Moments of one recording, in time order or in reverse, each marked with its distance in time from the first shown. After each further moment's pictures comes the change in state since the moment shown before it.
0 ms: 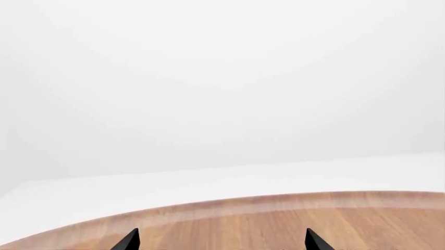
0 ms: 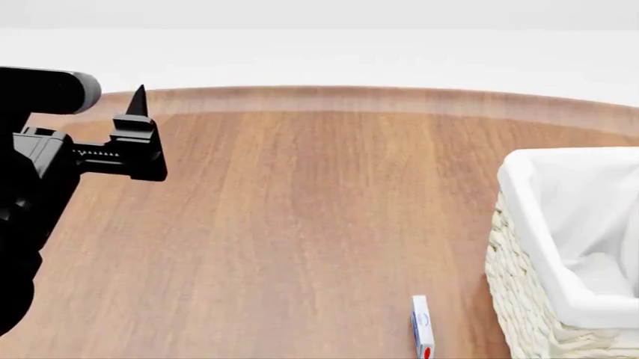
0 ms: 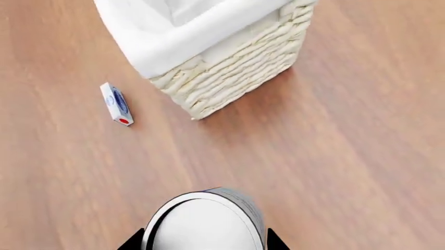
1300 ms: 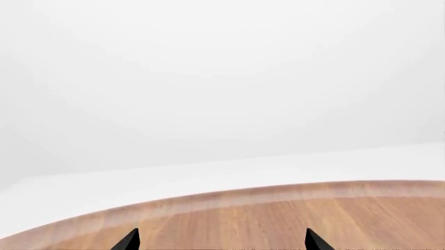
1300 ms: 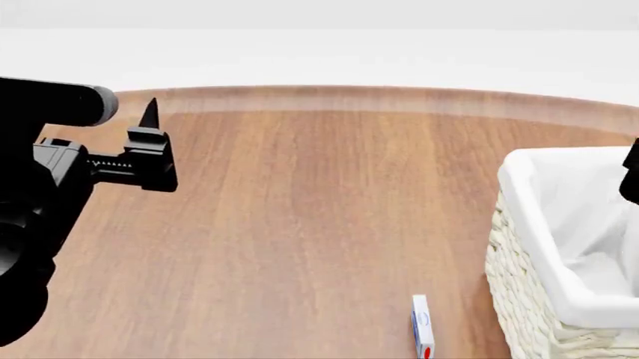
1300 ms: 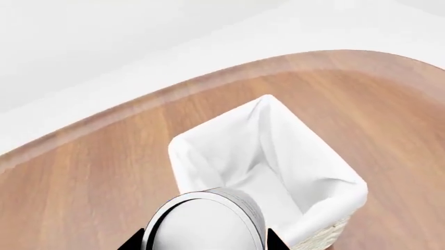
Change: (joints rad) left arm 0.012 -0.004 0.041 -0.044 0.002 0.044 -0.003; right arm 1.371 -0.130 -0.918 0.402 -0.331 0.155 -0.094
